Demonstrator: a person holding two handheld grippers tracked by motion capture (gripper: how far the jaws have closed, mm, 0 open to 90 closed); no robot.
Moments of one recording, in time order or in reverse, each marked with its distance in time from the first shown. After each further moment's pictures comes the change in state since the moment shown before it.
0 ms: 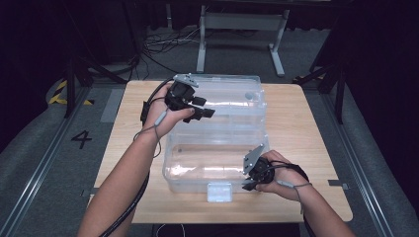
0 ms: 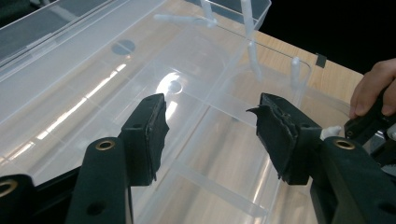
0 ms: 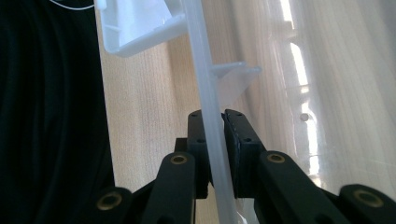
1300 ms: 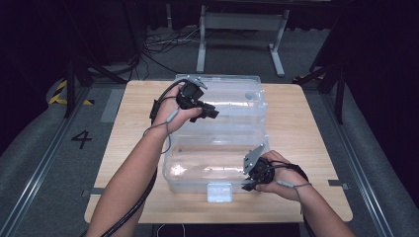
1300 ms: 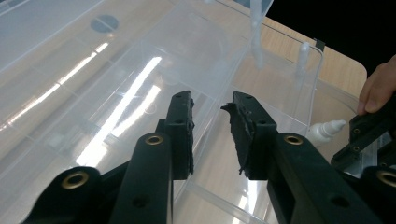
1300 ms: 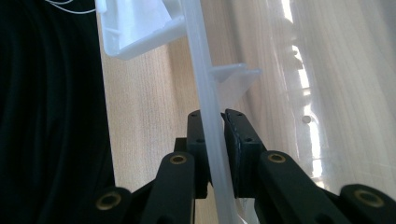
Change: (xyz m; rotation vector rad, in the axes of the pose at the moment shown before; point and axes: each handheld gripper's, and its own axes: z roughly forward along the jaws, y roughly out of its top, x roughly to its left) left arm 0.007 0.003 0.027 0.088 -0.055 -0.030; right arm 0.000 -0.001 0.002 -0.016 0.010 0.010
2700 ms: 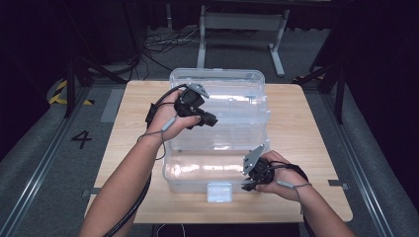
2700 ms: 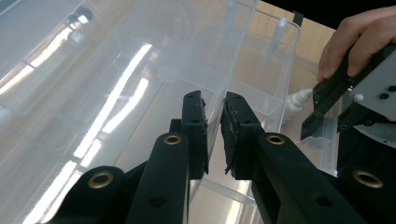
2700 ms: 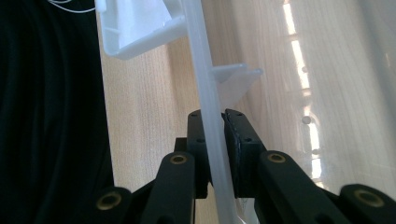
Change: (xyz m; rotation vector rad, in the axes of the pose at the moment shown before) left arm -0.032 -0.003 -0.017 0.072 -0.023 0.099; right arm 0.001 0.000 0.000 0.005 -0.001 0.000
